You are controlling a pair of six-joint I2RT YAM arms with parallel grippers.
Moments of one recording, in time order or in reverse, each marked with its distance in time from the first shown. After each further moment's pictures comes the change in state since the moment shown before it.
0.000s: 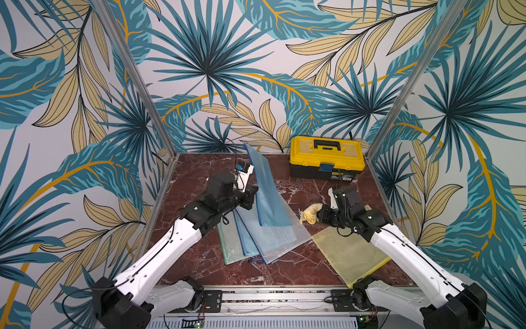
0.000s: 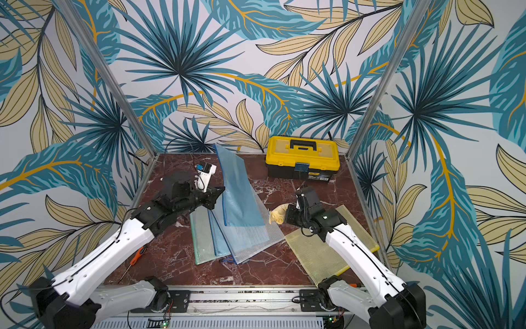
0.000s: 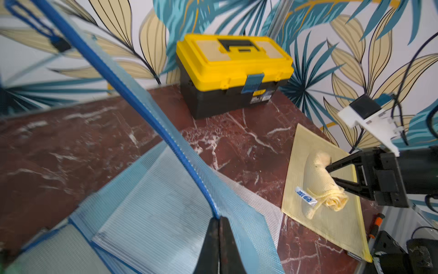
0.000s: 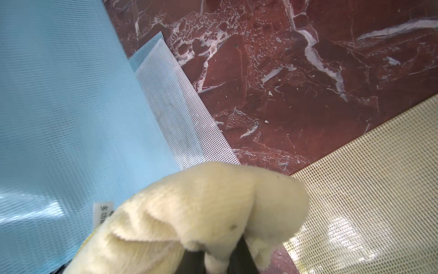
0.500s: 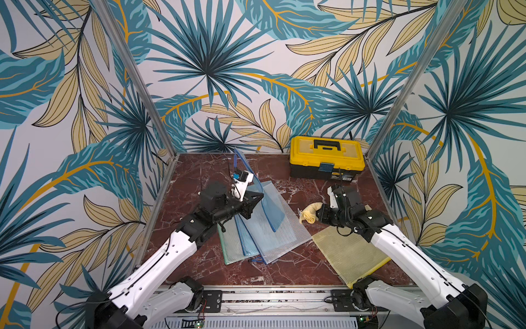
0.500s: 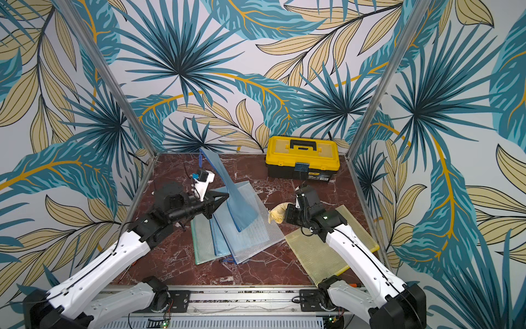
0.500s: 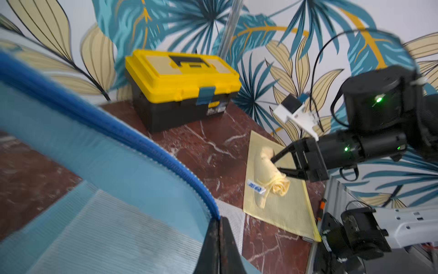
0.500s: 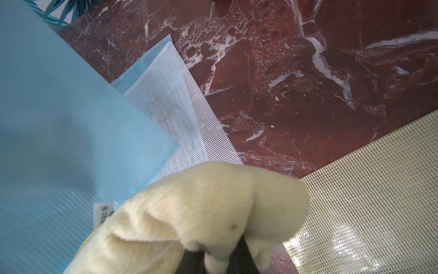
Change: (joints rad) left arm 0.010 -0.002 -0.242 0.266 0.307 -0.111; right arm 0.000 0.010 0.000 0.016 -0.013 -0.013
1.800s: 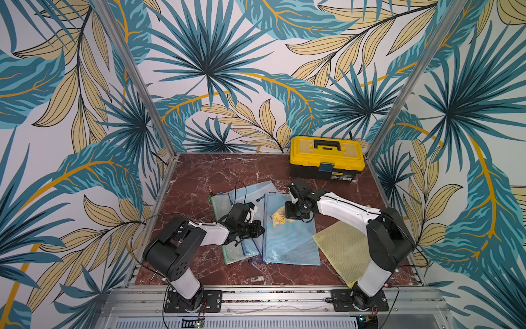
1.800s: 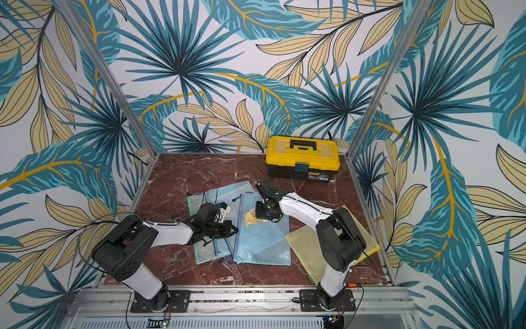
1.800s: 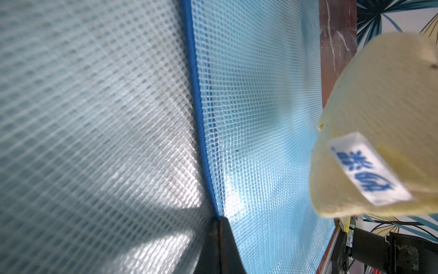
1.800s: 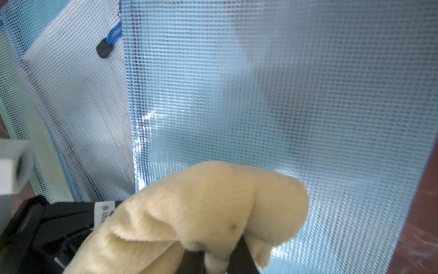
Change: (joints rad) left arm 0.000 0.587 -0.242 0.331 0.018 -0.375; right arm 0.187 0.725 0.361 0.055 -0.004 0.001
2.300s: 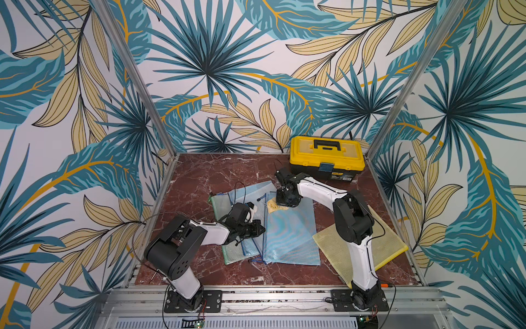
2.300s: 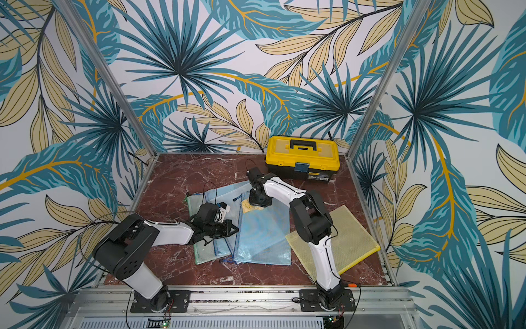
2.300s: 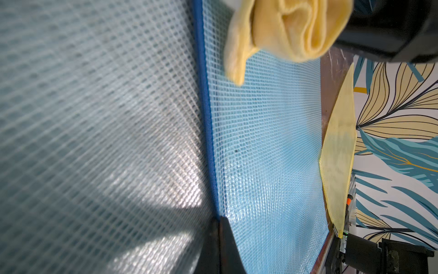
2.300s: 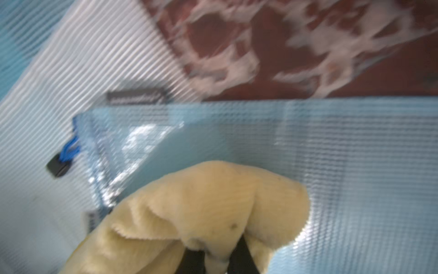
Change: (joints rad) left arm 0.000 0.003 0.000 0.019 -0.004 -0.030; right arm -0.093 0.373 0.426 -0.163 0.107 0.023
